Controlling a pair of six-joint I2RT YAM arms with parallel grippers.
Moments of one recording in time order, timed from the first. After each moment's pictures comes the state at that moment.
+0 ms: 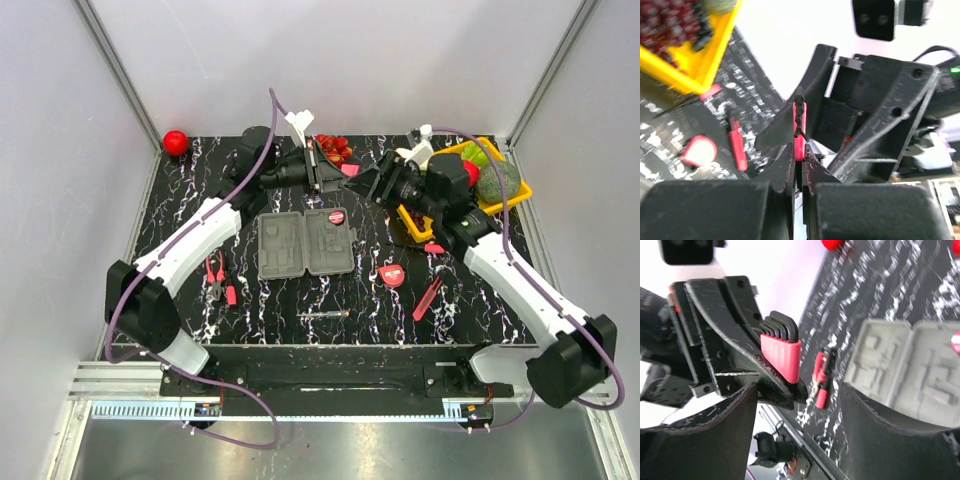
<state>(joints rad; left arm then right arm) -0.51 1.57 1.38 -0.03 0.77 -0.86 0.48 1.28 1.14 -0.09 -0.38 0.84</state>
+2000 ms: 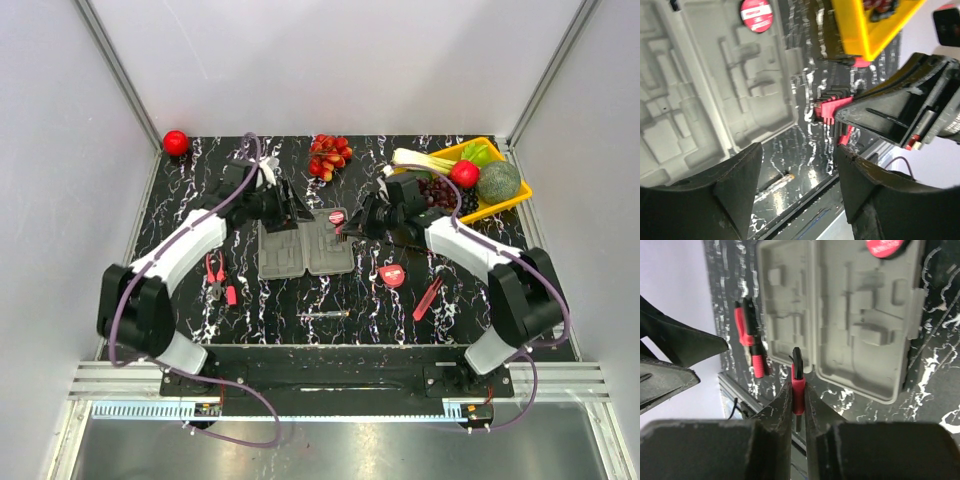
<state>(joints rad) -0.35 1.47 1.16 -0.37 0.49 -0.67 0.48 1.56 1.06 -0.11 -0.42 0.85</state>
